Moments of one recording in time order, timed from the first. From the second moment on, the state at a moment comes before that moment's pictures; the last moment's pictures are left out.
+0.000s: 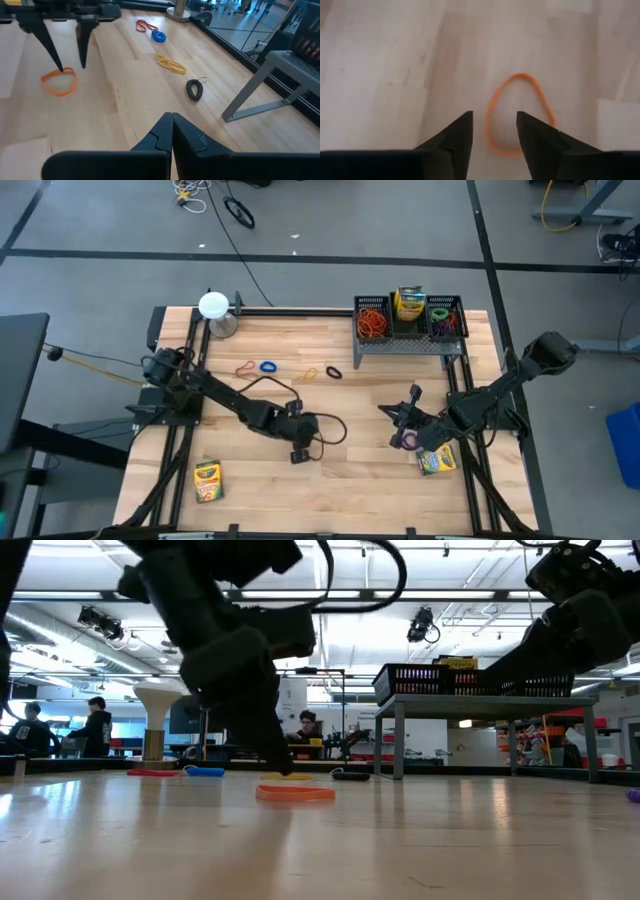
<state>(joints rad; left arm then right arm) -0.32 1.85 1.02 -0.16 -0.31 -0.37 0.59 1.20 0.37 0.16 0.95 0.36</state>
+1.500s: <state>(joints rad) 0.01 1.66 1.03 0.15 -0.24 -0.09 0.49 1.21 0.37 0.33 0.94 0.47</state>
